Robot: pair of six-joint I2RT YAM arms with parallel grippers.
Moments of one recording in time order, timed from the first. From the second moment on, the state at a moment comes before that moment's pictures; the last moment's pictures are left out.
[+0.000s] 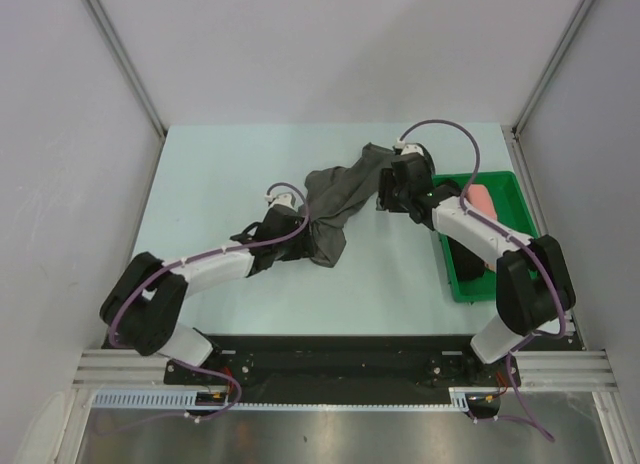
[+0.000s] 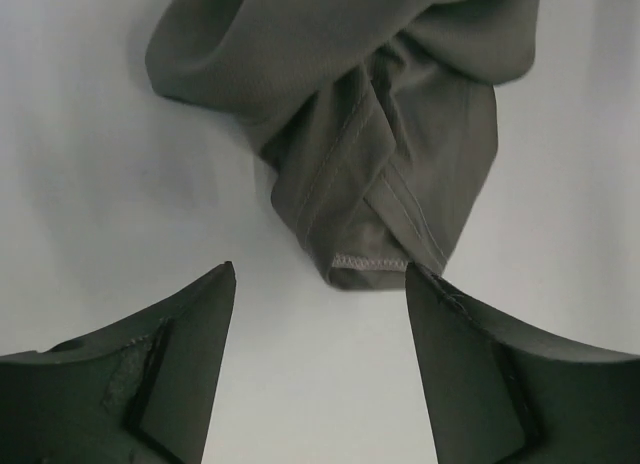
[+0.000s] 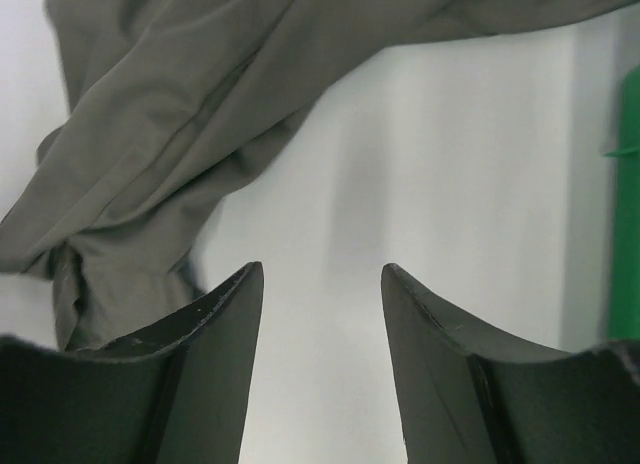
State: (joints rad) left arm -0.63 1.44 0.72 -0.07 -0.10 -0.66; right arm 0.44 1.60 1.16 -0.26 0.15 0.39
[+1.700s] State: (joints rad) left arm -0.67 1.23 0.47 0.12 -0.14 -0.72; right arm 0.88 1.48 1.01 -0.24 0.37 0.53
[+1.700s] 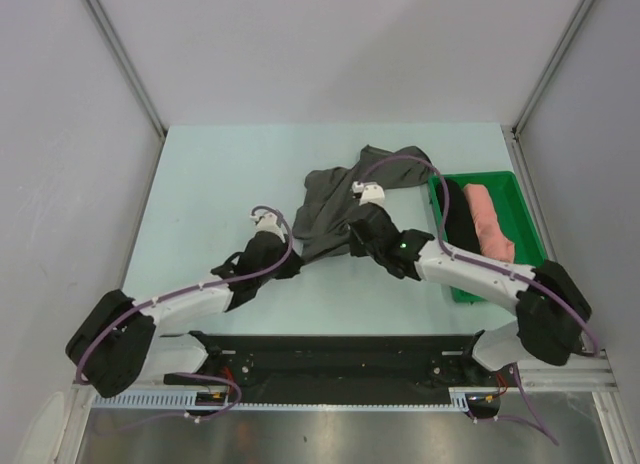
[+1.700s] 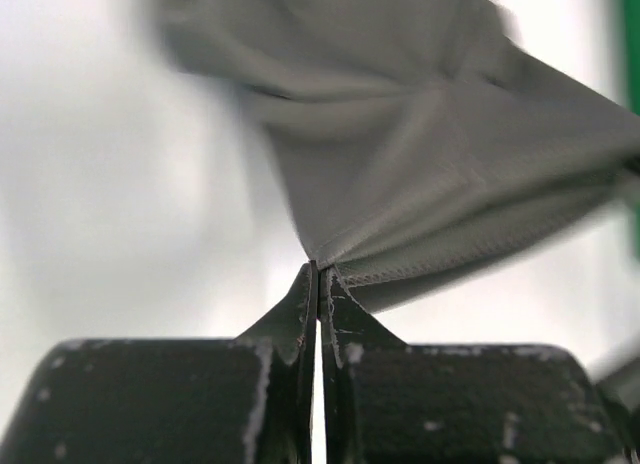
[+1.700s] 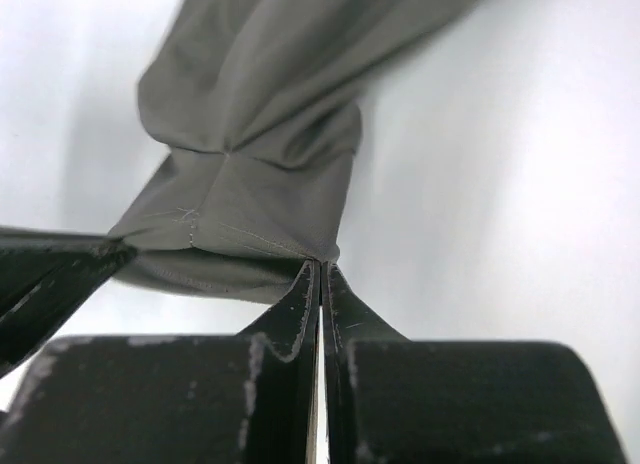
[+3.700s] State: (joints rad) left arm -0.41 1.20 0.57 -0.16 -0.22 -0.74; right arm 0.36 1.47 0.90 -0.09 0.09 0.46
